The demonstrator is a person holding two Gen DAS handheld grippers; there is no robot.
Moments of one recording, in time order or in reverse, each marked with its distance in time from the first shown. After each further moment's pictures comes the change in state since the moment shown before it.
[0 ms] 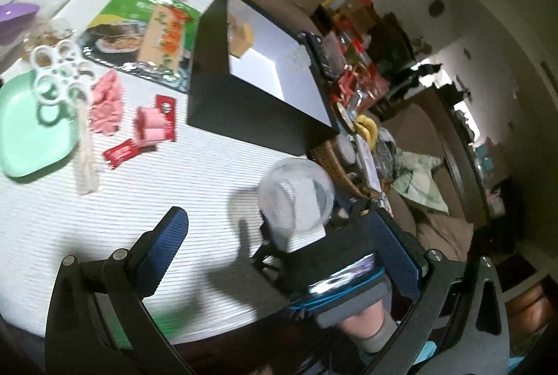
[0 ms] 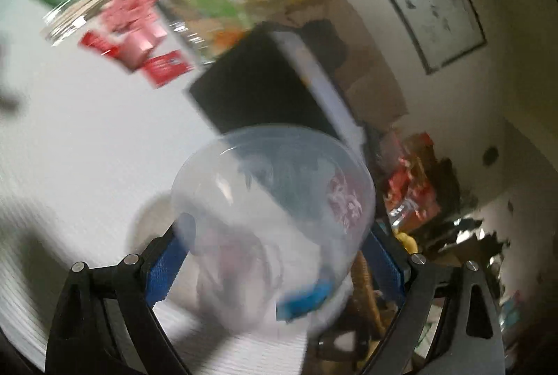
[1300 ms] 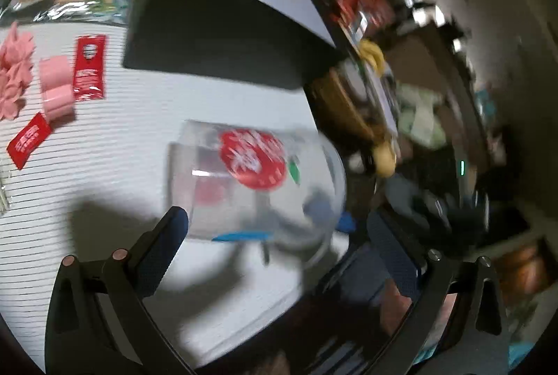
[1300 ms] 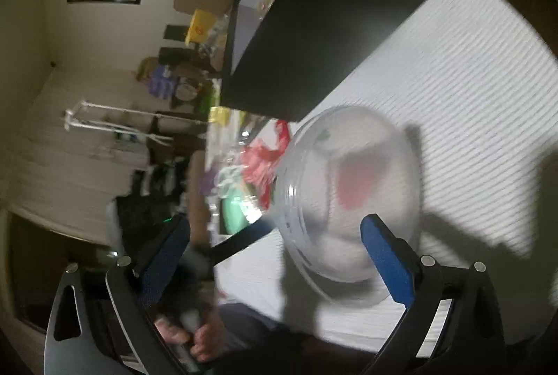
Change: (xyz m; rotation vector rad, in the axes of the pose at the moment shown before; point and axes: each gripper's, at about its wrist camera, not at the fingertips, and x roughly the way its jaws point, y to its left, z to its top) left arm 0.134 -0.018 -0.008 0.130 0.326 -0.038; right arm 0.071 -0.134 -0.109 1.506 0.197 1.353
